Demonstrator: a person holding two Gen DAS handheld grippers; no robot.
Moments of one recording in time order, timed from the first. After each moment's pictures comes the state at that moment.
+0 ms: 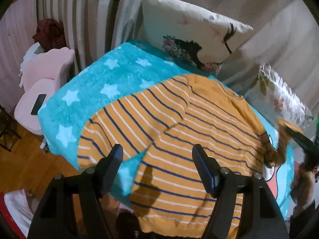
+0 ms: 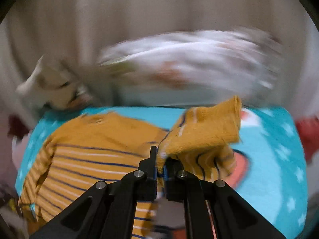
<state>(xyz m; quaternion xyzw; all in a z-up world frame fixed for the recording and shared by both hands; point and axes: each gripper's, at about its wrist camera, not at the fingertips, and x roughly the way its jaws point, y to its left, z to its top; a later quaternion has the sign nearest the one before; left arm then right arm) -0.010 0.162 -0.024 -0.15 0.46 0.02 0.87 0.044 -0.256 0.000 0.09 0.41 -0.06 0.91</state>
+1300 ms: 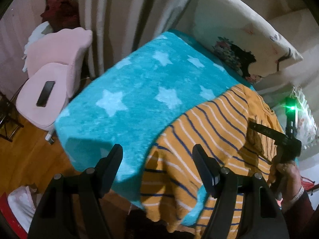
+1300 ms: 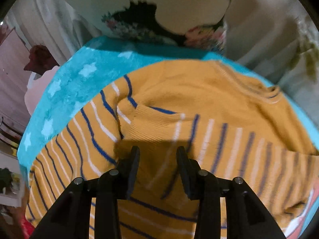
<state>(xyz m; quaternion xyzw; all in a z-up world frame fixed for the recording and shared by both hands) 0.036 0.309 -0.078 -0.19 0.51 0.05 0.84 0.181 0.029 -0.125 0.00 0.55 0.09 0.83</state>
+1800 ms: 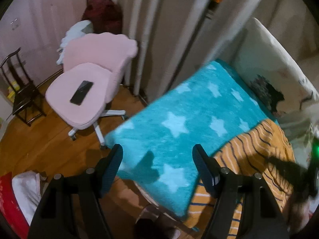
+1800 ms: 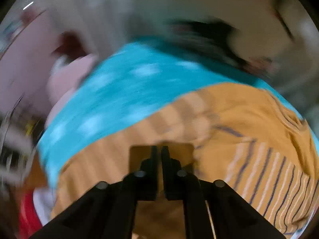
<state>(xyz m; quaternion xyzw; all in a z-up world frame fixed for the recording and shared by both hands) 0.001 0.396 -0.057 -0.22 0.47 0.17 0.84 0.137 0.128 -0.085 -0.06 0.52 0.24 0.82</state>
